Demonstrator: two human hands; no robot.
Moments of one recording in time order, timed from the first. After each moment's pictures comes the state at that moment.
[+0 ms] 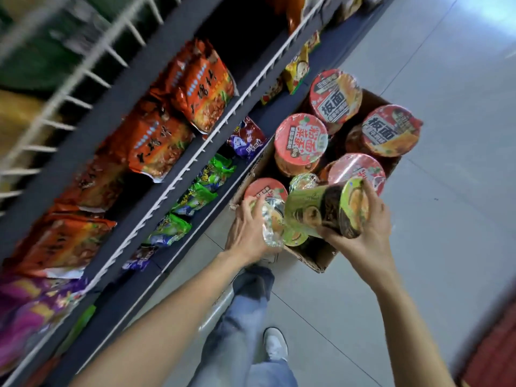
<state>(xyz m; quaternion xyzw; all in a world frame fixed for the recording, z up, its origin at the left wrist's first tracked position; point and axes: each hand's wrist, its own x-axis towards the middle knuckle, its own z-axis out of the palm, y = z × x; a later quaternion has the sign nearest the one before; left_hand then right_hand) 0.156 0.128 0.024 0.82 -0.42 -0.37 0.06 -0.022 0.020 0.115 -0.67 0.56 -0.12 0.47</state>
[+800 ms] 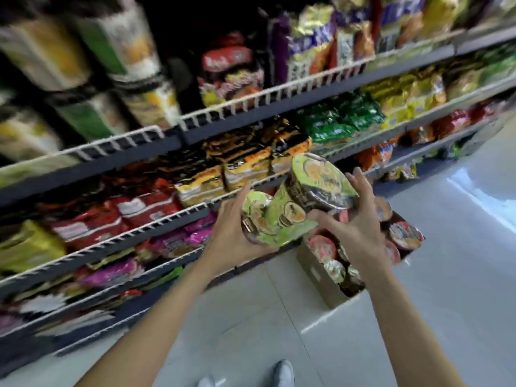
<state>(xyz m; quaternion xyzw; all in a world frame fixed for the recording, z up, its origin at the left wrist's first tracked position) 0.098 0.496 0.501 0.83 -0.36 -0.10 0.40 -0.024 0.311 0.526 -0.72 0.22 -0.26 0.60</state>
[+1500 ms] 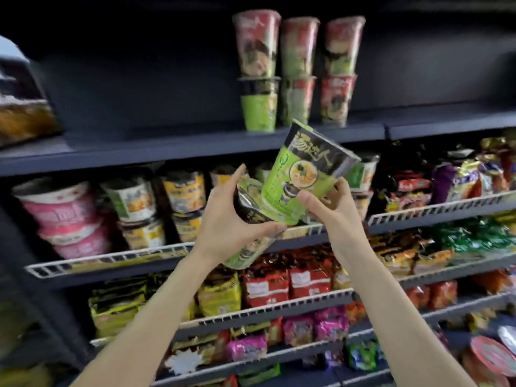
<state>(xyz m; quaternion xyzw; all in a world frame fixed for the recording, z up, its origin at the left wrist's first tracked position) 0.168 0.914 0.732 0.83 -0.29 0.17 0.46 0.127 0.730 0.719 -0.67 -0.02 -0.26 0.69</state>
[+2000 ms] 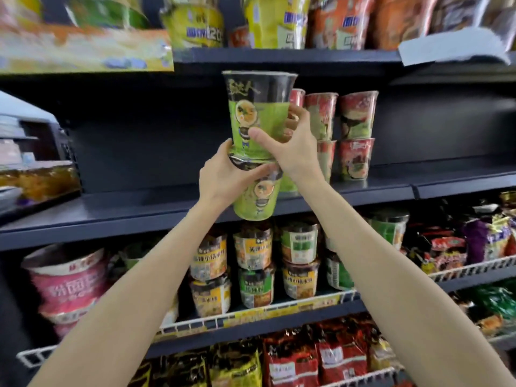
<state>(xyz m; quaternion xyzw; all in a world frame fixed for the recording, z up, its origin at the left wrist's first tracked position) 0.298 0.940 0.870 0.81 -0.23 0.30 0.44 0.268 0.808 0.892 -0.71 -0.11 -0.45 0.53</state>
